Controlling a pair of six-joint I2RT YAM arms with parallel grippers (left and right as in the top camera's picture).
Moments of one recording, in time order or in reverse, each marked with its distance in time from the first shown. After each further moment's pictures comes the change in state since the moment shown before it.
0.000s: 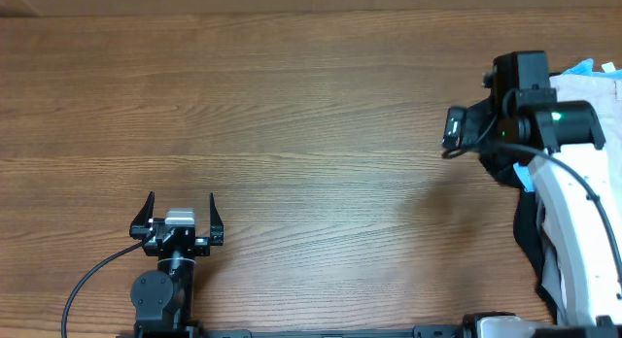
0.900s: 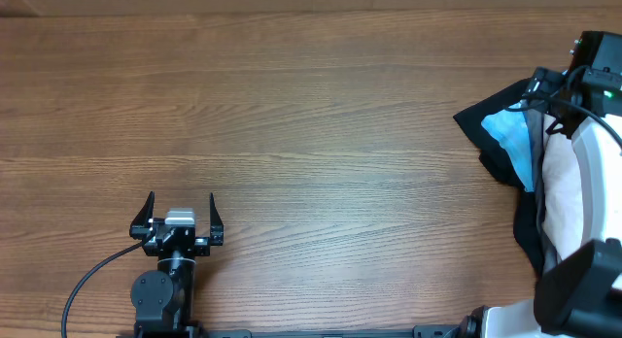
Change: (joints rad) left arm 0.000 0.000 0.000 -0.001 0.000 0.000; right arm -0.333 0.205 0.002 0.470 0.150 -0.082
